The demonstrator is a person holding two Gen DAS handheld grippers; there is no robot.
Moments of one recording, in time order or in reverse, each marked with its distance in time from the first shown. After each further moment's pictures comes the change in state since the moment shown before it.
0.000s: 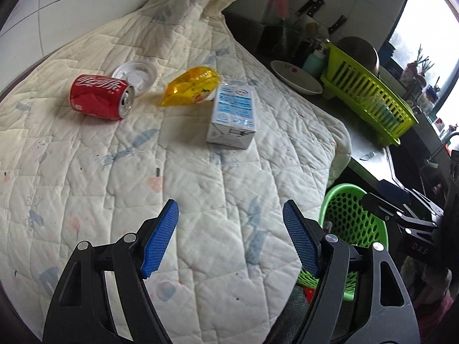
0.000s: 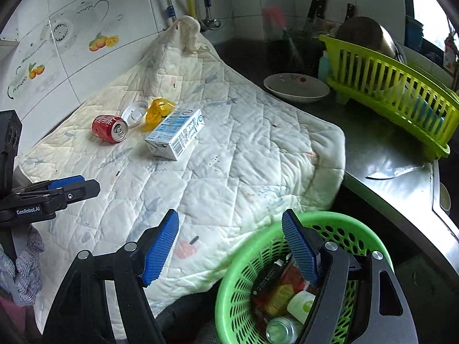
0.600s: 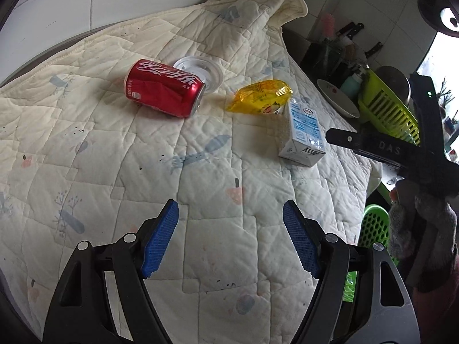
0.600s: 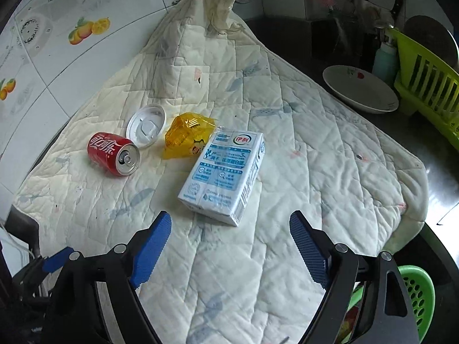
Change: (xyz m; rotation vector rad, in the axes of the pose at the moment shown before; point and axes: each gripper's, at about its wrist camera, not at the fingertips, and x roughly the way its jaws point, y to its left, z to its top) left arm -0.002 0.088 0.007 -0.120 -0.026 0.050; right arm 0.124 0.070 0.105 0.079 0.141 0.044
